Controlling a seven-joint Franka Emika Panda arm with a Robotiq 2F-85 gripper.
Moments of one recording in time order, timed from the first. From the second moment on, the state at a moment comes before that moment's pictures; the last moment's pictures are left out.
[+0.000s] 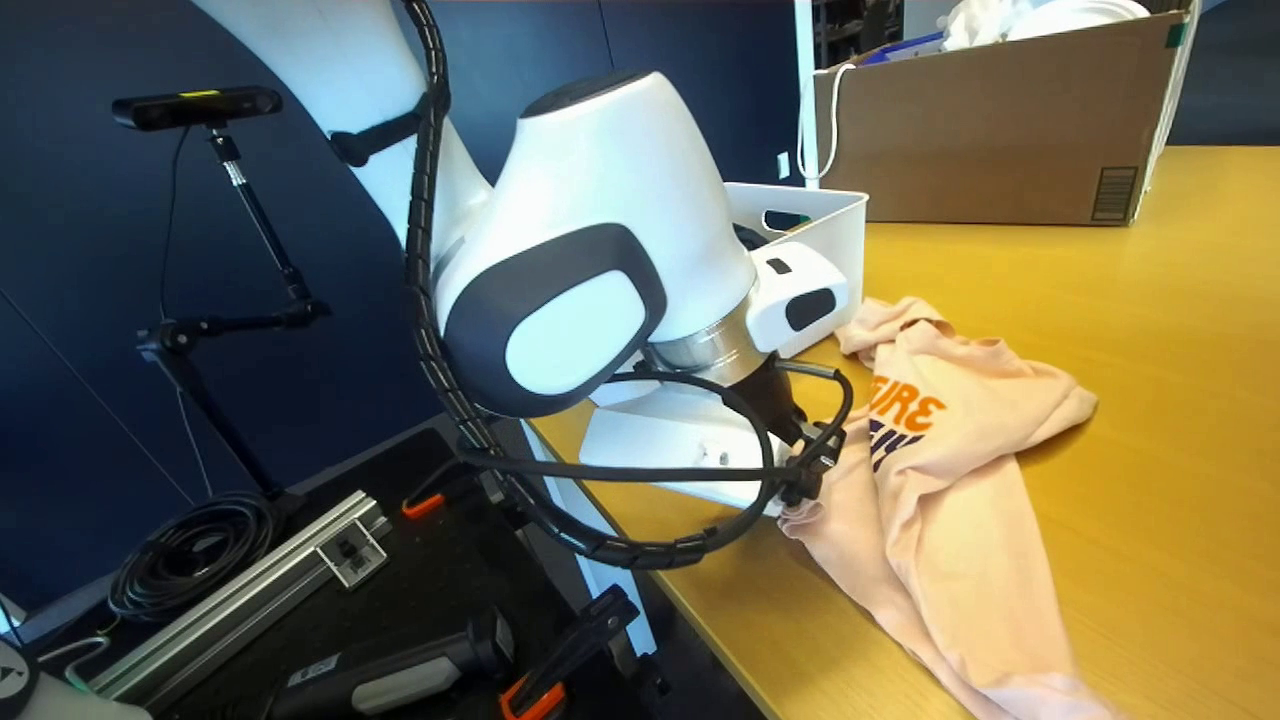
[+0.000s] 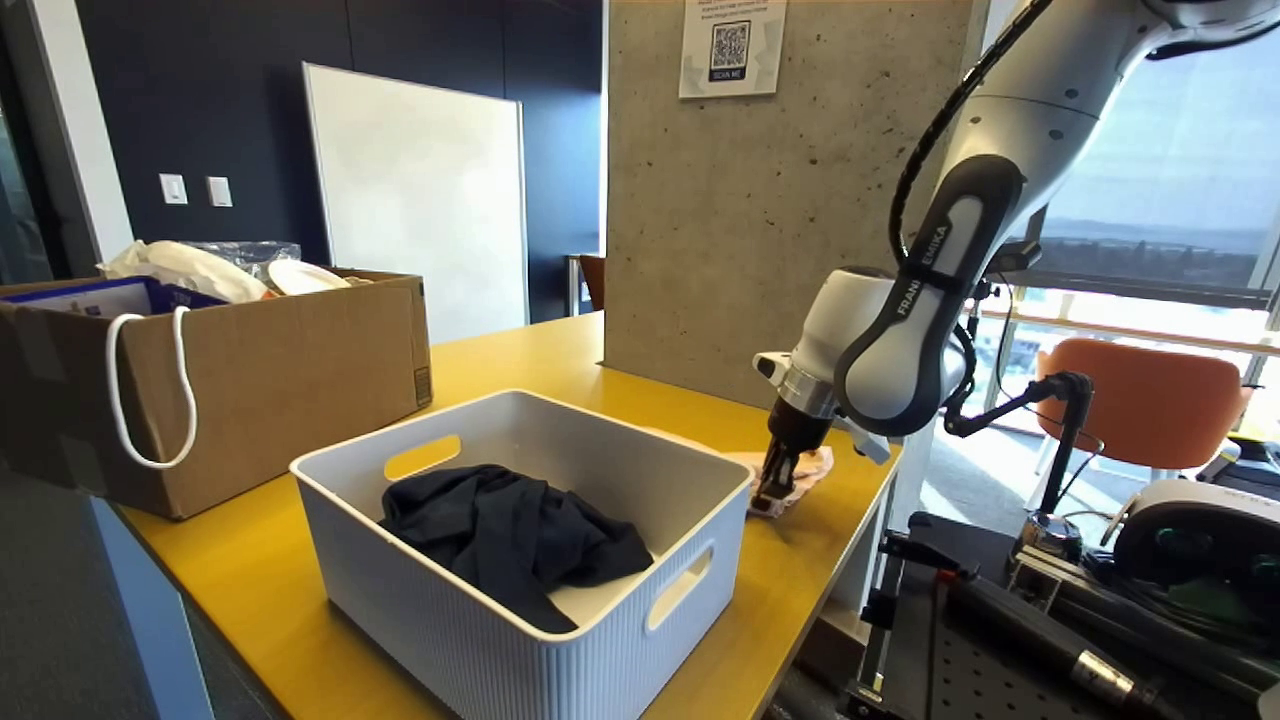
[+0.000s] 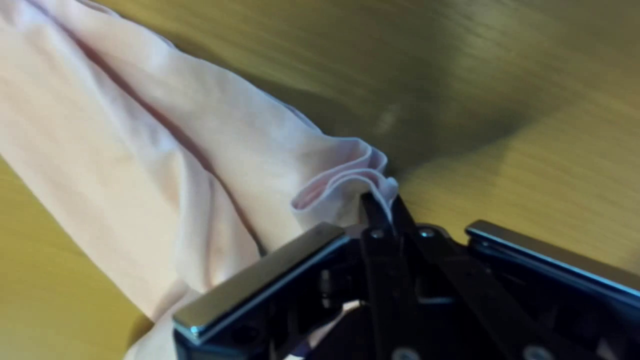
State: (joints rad) arm -0.37 0.51 0.09 -2.41 -0.18 3.21 -0.49
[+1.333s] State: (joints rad) arm -0.41 0.25 0.21 -2.60 -0.06 2.85 -0.39
